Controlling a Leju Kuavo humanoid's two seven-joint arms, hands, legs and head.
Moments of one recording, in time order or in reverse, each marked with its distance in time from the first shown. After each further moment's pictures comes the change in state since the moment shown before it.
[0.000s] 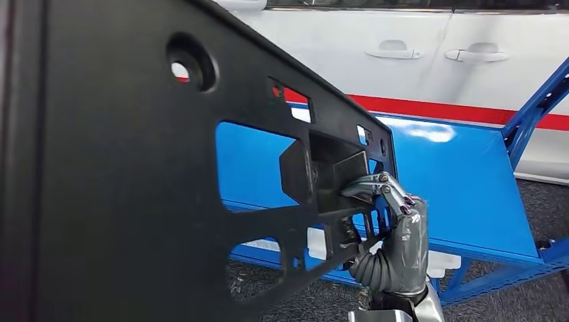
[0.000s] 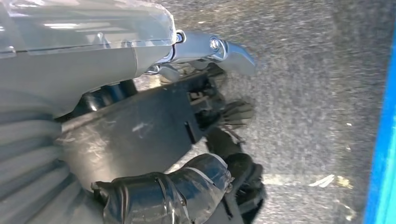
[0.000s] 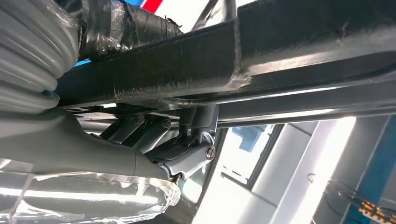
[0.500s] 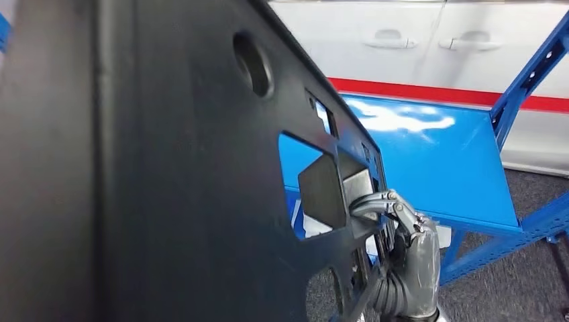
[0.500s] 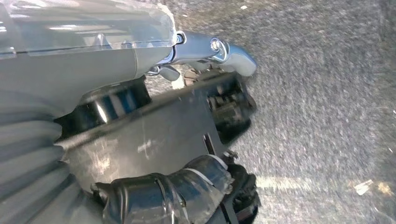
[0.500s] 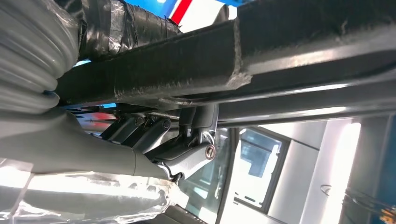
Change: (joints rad) left arm 0.001 0.014 0.000 0.002 0.001 -0.014 0.019; right arm 0.080 -0.002 0.003 -0.072 -0.131 0.016 -0.064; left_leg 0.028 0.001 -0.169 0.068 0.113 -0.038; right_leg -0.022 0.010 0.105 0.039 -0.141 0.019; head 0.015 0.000
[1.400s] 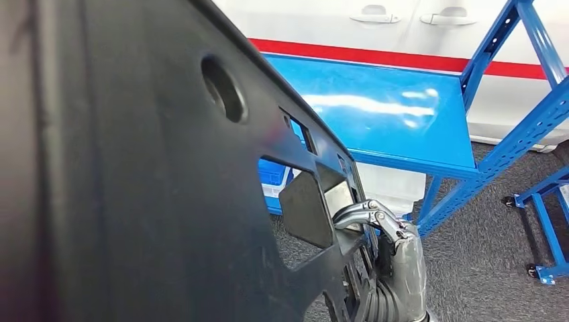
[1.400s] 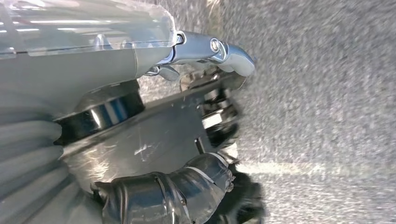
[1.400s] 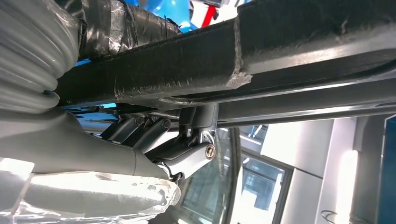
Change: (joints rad) left arm -0.008 0.005 0.000 0.000 0.004 -0.005 -0.005; right arm 0.009 -0.002 0.046 -0.011 -0.101 0.031 -0.038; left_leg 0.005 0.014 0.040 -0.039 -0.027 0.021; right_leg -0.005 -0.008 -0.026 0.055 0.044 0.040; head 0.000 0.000
